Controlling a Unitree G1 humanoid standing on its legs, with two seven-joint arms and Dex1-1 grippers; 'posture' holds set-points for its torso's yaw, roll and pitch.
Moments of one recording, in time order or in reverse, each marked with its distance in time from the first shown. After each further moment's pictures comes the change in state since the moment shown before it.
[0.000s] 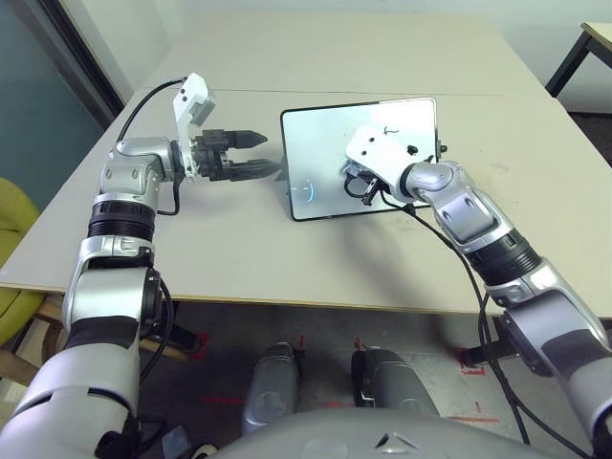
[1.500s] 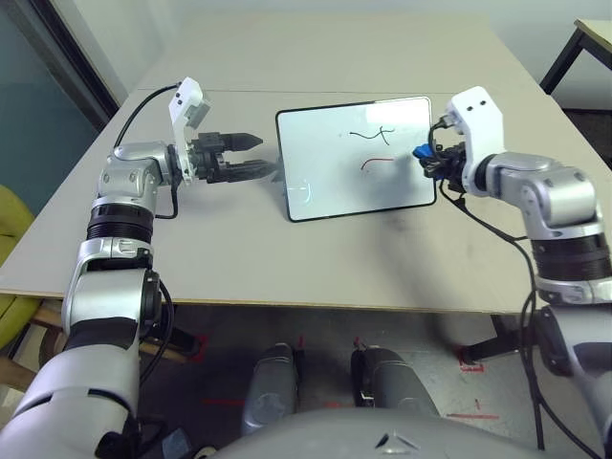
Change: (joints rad) left arm 0.009 0.000 0.019 0.026 0.000 0.005 0.008; right arm 0.066 -0.047 -0.350 -0.123 0.343 0.401 -0.149
